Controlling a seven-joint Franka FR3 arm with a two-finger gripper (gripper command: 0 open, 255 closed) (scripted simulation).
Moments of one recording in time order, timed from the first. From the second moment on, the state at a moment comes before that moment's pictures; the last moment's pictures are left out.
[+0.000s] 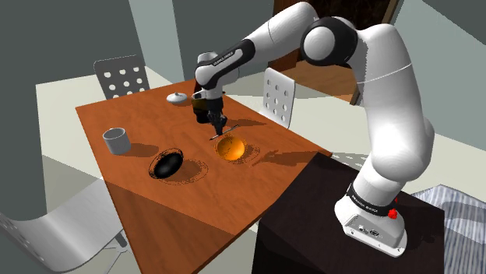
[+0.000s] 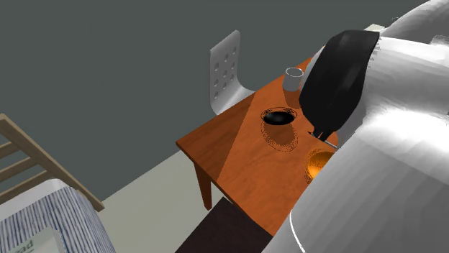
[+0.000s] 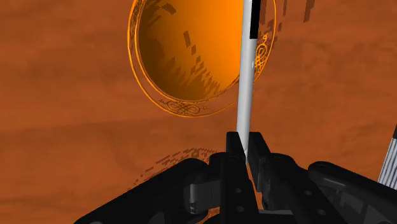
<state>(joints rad) -0.02 0.63 0.12 -1.56 0.05 1.93 -1.38</state>
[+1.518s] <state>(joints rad) -0.04 0.78 0.10 -1.54 0.04 2.06 -1.42</state>
